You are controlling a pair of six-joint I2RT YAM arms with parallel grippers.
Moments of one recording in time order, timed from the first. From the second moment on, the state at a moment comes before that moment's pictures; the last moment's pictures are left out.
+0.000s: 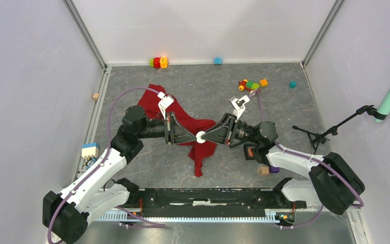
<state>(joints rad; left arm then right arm) -0.52 0.92 0.69 0.14 0.94 -0.71 0.65 1.26 0.45 1.20 -0.76 1.10</state>
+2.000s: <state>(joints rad) -1.03 1.40 1.13 -0.54 -0.12 -0.38 0.52 0.87 0.57 -0.09 -0.12 0.34</state>
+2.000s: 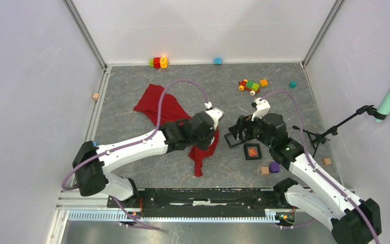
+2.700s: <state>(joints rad) -1.13 1.76 1.21 -0.20 -0.35 -0.05 0.42 0.59 0.64 -0.36 0.33 0.17</state>
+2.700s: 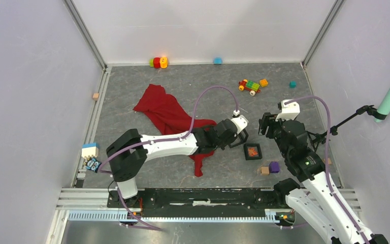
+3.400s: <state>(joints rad) -1.15 1.95 1.34 -0.15 -0.34 0.02 0.42 0.44 0.65 -0.36 0.45 0.12</state>
